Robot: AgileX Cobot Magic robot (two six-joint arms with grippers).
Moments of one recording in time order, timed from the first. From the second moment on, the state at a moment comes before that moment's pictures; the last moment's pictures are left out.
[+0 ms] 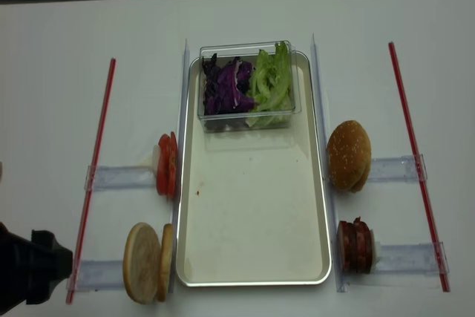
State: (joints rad) left arm -0.02 0.69 -0.65 -0.06 1.25 -0.08; right arm 0.09 -0.02 -0.48 0.08 1.12 0.00
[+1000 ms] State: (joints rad) left arm -0.08 0.69 -0.65 -0.20 1.25 -0.07; right arm 0.09 -0.02 -0.48 0.08 1.12 0.02
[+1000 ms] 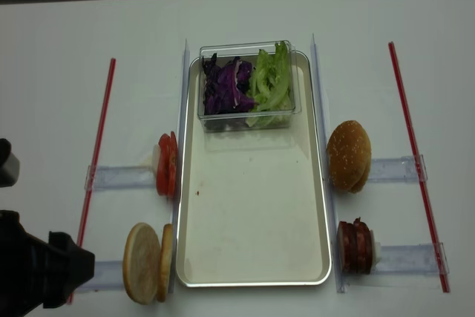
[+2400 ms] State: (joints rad) left arm -0.09 0.82 -0.67 -0.23 1.24 -0.04; right arm 0.09 -0.02 -0.48 0.08 1.12 0.02
